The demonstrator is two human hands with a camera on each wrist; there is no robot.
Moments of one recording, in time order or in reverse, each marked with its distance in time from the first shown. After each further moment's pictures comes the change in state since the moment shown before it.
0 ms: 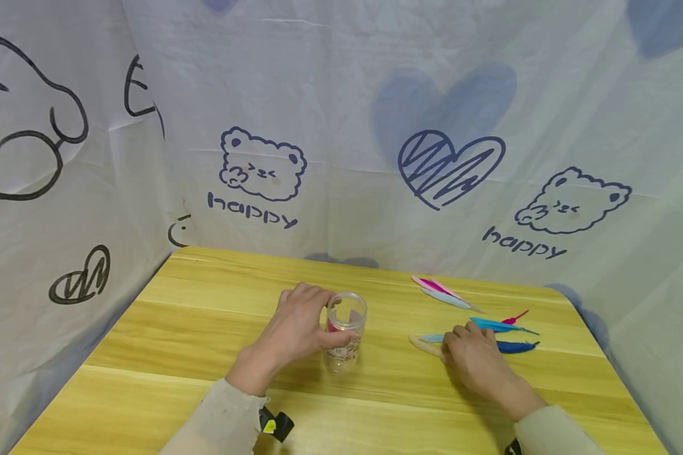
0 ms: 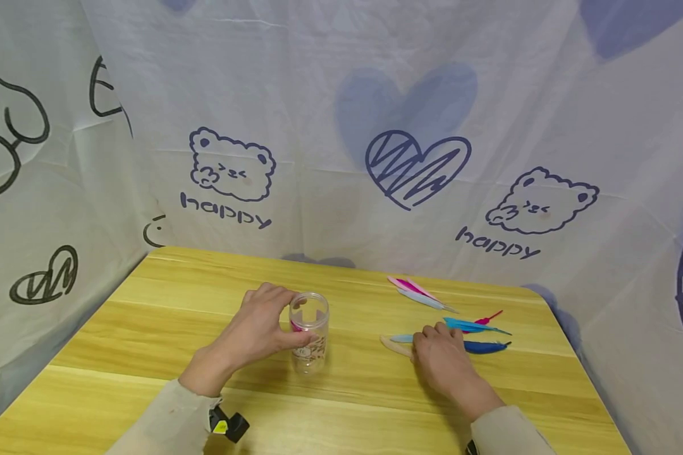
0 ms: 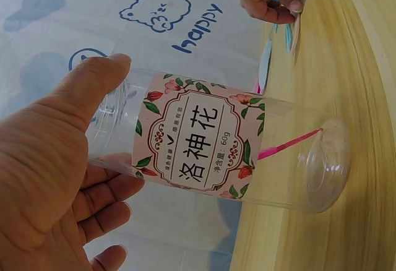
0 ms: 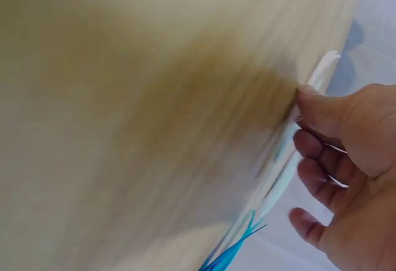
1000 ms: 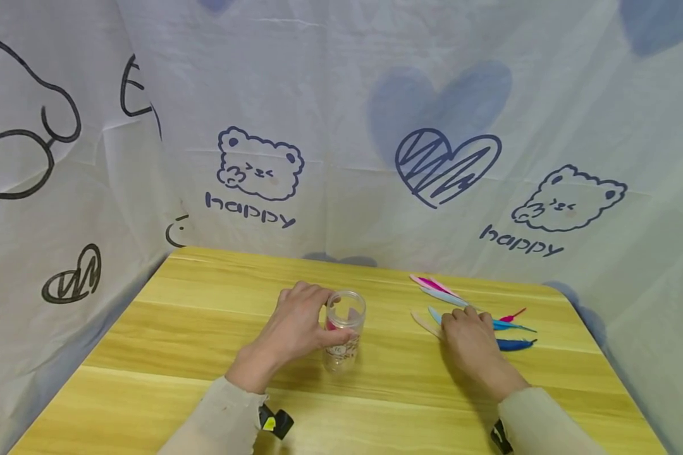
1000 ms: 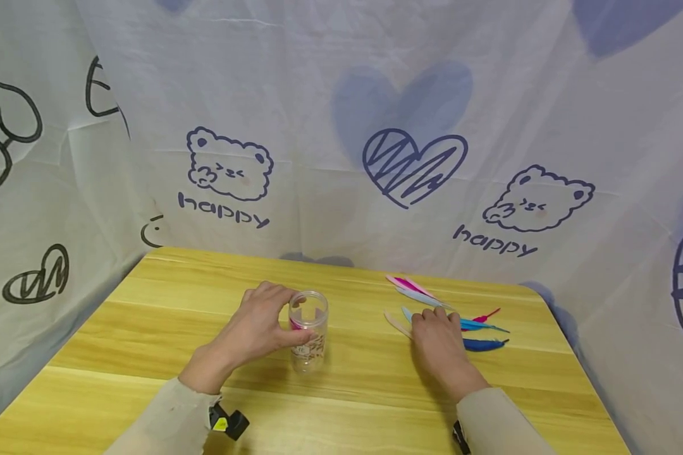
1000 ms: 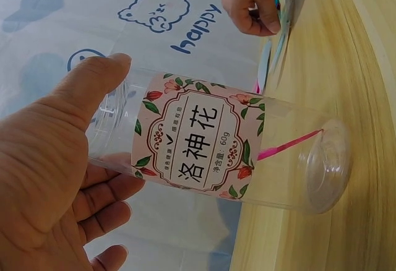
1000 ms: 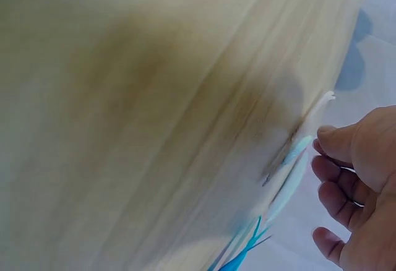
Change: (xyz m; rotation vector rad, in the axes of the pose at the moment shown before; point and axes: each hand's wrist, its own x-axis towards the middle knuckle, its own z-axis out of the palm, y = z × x) left_hand 0.001 0.001 0.001 -0.012 -0.014 -0.009; right_hand 0.020 0.004 0.005 -0.092 0.075 0.090
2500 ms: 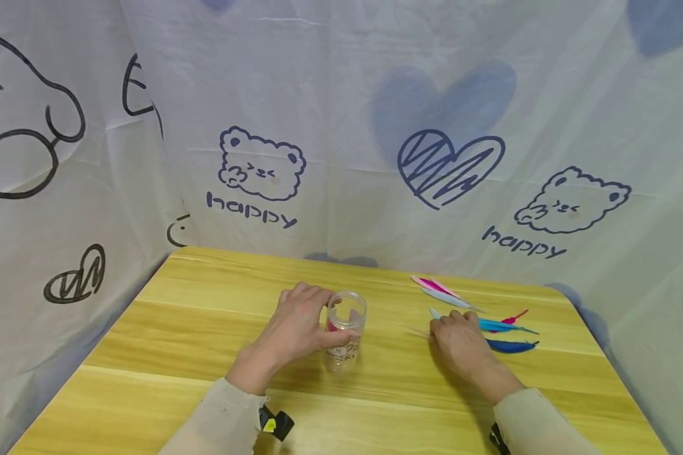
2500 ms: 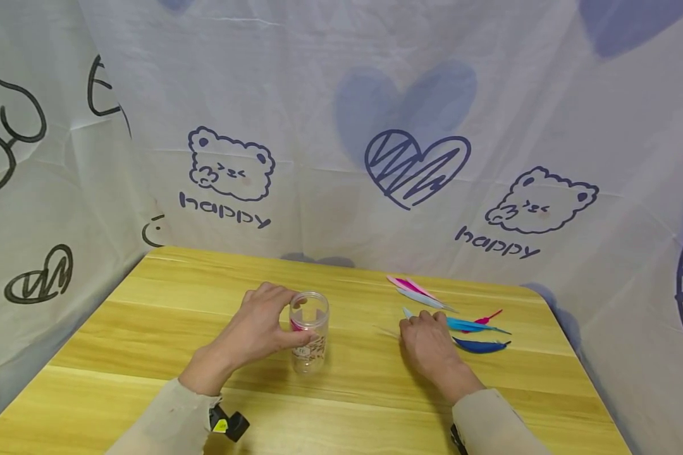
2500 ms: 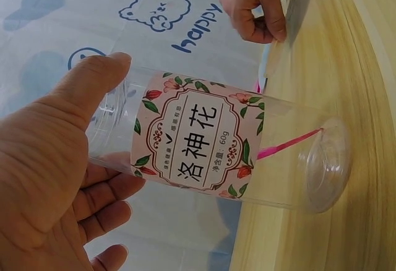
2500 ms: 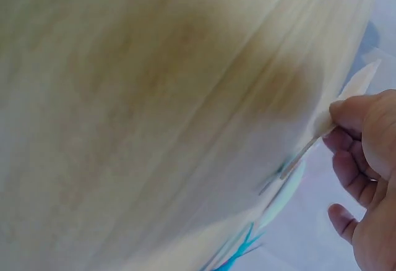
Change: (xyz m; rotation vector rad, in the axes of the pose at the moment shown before) left_hand 0.000 -0.001 -0.001 0.000 0.007 0.010; right_hand 0.007 -0.011 0.005 0.012 0.047 -0.141
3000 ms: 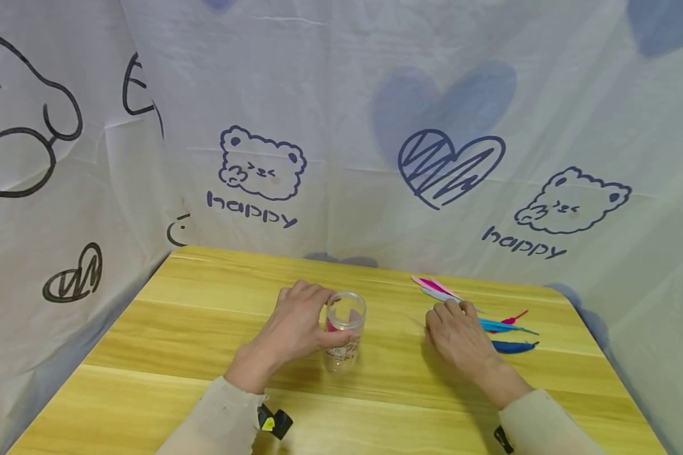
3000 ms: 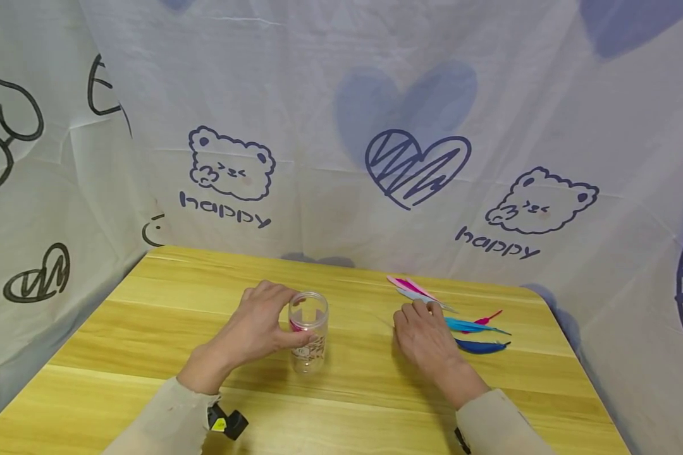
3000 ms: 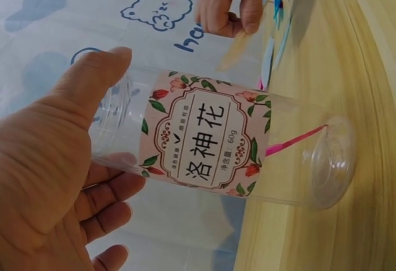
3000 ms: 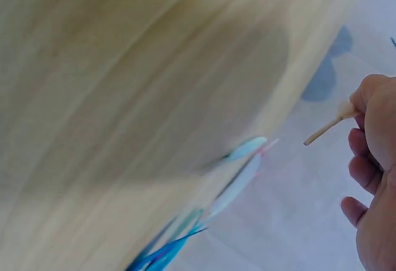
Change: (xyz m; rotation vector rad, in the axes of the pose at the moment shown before) left_hand -0.001 -0.002 -0.003 0.035 -0.012 0.016; right_hand 0.005 0.002 -0.013 -0.108 0.263 -0.215
